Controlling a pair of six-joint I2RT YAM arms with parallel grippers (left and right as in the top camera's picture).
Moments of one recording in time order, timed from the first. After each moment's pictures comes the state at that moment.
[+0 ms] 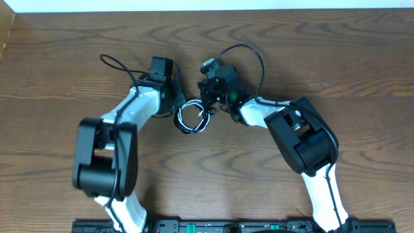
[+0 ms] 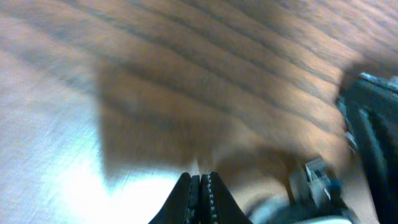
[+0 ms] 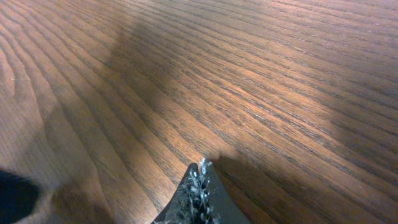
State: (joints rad) left arm -0.17 1.88 1.14 -0.48 0.10 -0.49; right arm 0.58 2.30 1.29 0.40 -0.23 0.22
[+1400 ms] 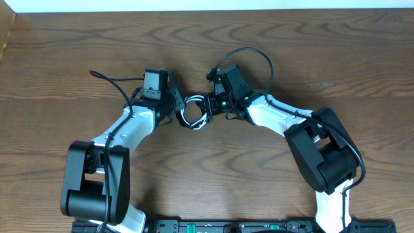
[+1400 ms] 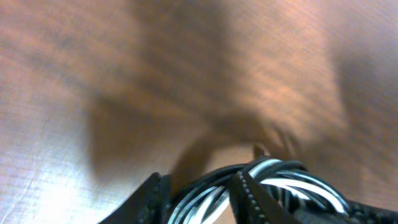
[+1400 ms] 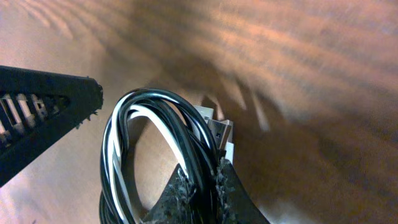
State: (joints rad) left arm -0.17 1.72 0.92 -0.18 0.14 -0.56; right arm 0.59 2.08 1.26 -0.03 -0.36 0.42
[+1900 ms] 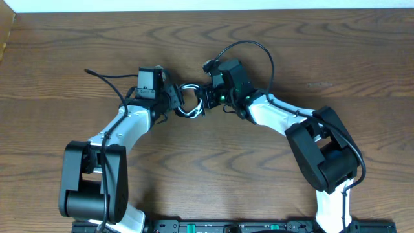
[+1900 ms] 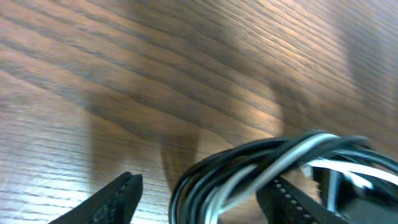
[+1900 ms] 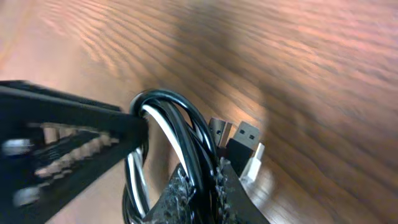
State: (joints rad) left arm -0.12 1.72 0.92 -0.17 0.15 -0.48; right arm 0.58 2.08 1.26 0.15 -0.43 0.36
